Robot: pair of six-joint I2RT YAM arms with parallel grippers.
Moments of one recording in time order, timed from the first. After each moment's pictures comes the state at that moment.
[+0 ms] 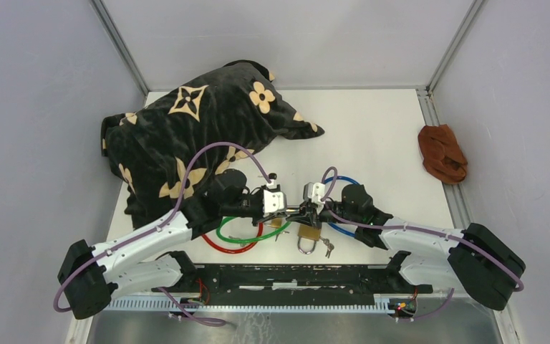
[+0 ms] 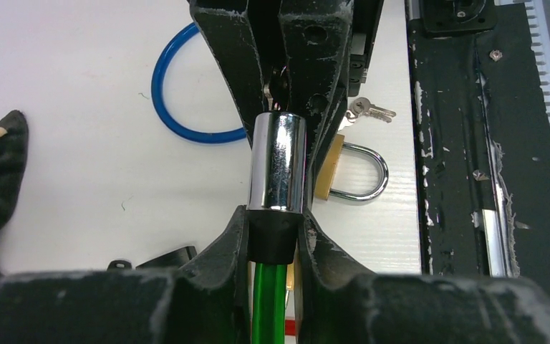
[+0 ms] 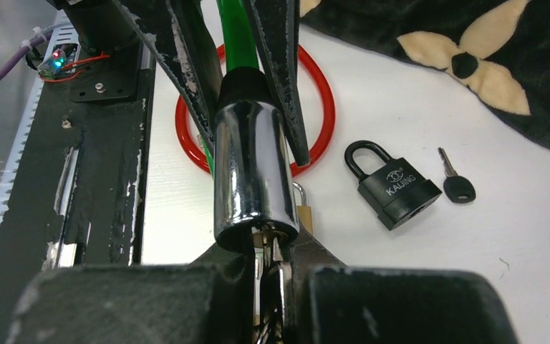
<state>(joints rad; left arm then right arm) -0.87 1.01 0.67 -0.12 0.50 0.45 0.83 1.16 0.34 0.65 -0.58 -0.15</state>
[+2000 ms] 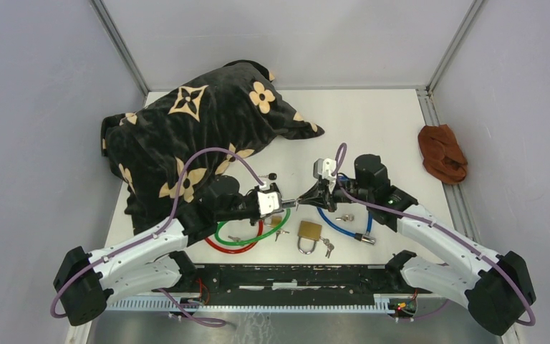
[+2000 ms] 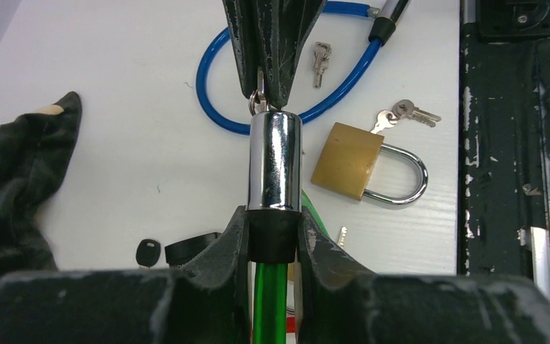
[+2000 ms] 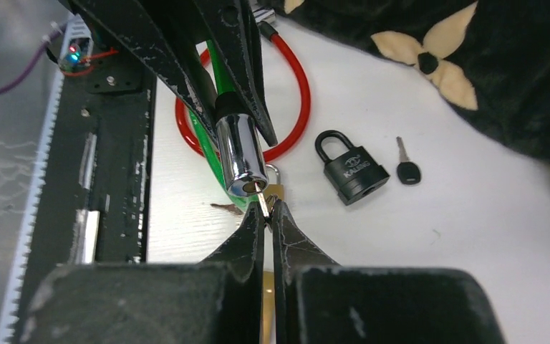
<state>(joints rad) -0.88 0.94 0.56 0.02 0.39 0.45 0.62 1.02 0.64 0.01 -0.80 -0.25</state>
